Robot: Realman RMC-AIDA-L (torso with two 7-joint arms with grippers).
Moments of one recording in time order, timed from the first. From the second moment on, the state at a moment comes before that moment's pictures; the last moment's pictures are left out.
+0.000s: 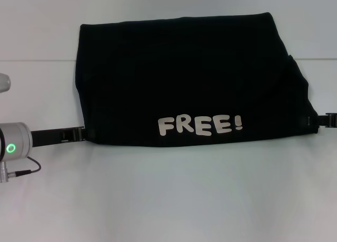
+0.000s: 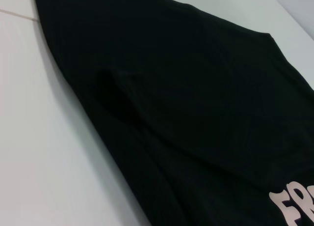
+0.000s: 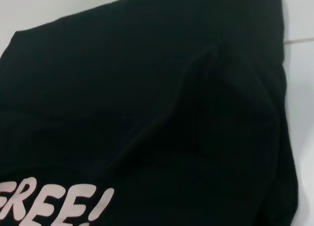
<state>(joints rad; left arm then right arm) -0.61 -2.09 0.54 0.62 2.31 1.12 -2.04 0.69 1.92 -0.50 -0.51 -2.43 -1.10 2.05</state>
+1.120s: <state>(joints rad) -0.51 -2.09 0.52 0.73 2.30 1.40 -2.05 0.56 1.92 -0.46 -0.59 -2.41 -1.31 1.95</state>
